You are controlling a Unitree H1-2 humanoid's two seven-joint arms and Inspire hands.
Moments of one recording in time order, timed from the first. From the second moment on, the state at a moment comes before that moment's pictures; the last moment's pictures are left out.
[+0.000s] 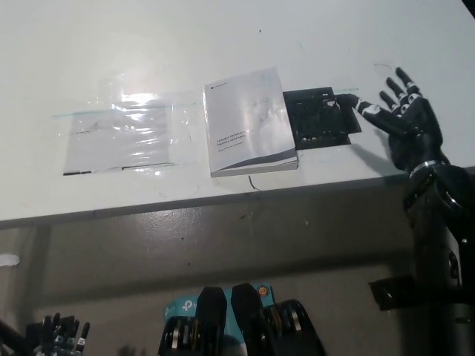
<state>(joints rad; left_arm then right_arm) -0.37 0.07 0.76 0.99 -0.66 -0.01 0.08 -0.66 -0.03 -0.19 0.23 0.38 0.46 -0.19</state>
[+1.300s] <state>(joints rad) -0.37 0.07 0.72 0.98 -0.67 -0.01 0.08 -0.83 0.10 -0.20 0.55 0.38 0.37 -0.13</state>
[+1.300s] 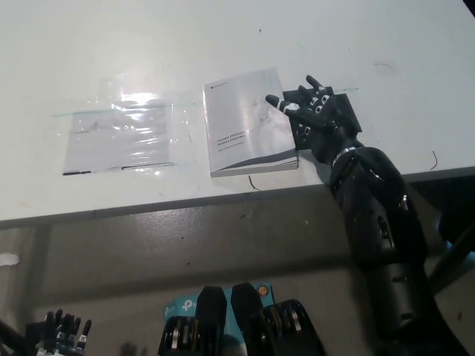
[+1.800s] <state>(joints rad) -0.37 0.07 0.72 0.98 -0.68 -0.02 0.08 -0.82 0.11 -0.23 0.55 0.38 0.35 -0.13</state>
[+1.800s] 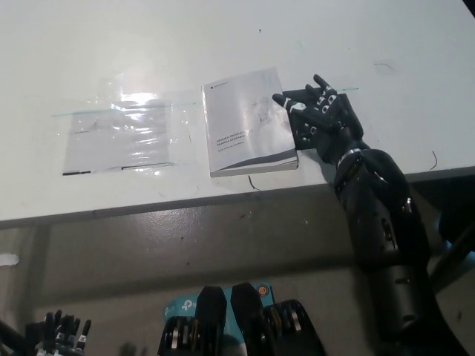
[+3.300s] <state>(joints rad) -0.33 0.08 0.71 0.98 -0.68 -0.02 0.10 -0.87 0.23 -0.16 0.58 0.35 0.33 -0.14</state>
